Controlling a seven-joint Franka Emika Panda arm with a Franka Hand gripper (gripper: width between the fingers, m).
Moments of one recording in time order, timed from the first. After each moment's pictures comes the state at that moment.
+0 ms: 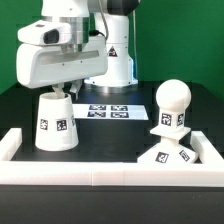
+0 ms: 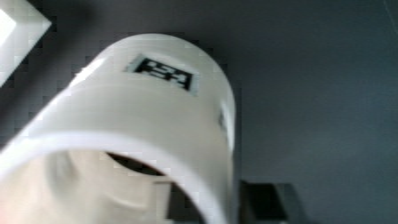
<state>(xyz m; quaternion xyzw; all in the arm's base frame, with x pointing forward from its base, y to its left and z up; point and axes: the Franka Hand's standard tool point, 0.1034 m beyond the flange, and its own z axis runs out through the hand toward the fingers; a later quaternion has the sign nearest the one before) 0.477 -0.109 0.080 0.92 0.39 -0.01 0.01</state>
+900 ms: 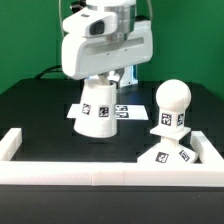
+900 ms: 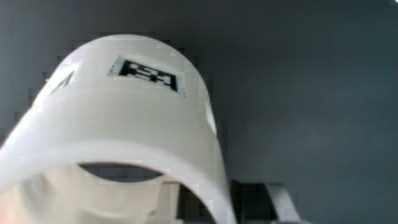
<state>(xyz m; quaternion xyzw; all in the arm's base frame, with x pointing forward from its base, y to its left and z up) 0.496 -0.003 0.124 0.94 0.34 -0.05 -0.03</state>
